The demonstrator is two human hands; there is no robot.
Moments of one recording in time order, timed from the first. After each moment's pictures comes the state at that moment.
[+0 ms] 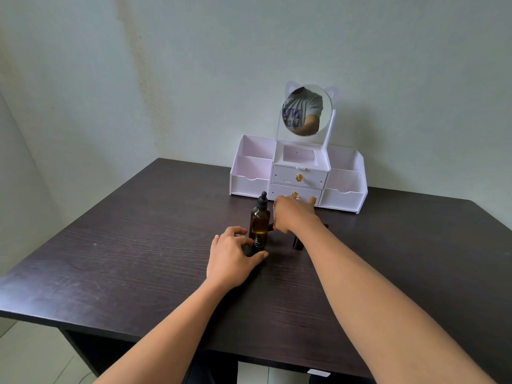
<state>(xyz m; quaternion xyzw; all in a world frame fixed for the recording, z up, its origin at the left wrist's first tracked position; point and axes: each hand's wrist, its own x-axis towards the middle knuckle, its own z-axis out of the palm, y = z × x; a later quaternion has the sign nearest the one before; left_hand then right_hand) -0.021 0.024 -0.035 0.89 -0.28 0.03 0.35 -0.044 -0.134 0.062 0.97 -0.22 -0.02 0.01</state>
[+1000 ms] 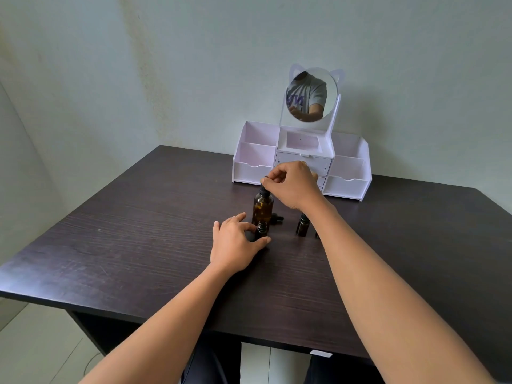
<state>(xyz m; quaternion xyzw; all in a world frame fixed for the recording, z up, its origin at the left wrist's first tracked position) -0.016 0.021 -0.036 0.90 -0.28 0.01 0.32 -0.056 -0.127 0.082 0.92 -0.16 0.24 -0.26</state>
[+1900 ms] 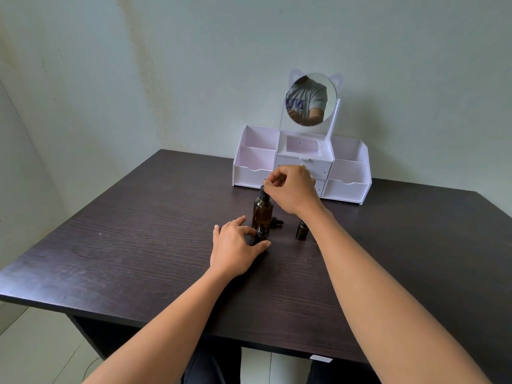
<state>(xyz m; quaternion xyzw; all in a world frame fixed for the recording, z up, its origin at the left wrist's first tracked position) -0.017 0.022 -0.036 0.90 -0.28 0.02 0.33 -0.058 -0.119 0.083 0.91 -0.15 0.27 -0.28</state>
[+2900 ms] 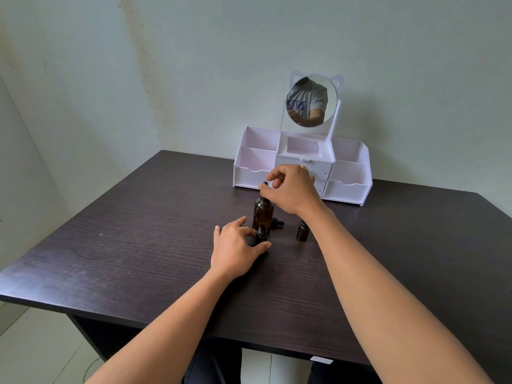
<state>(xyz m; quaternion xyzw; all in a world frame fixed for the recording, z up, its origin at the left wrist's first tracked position) -0.016 0.020 -0.037 0.90 -0.28 0.01 0.33 -0.058 -0.120 0.084 0.91 -0.13 0.28 -0.27</state>
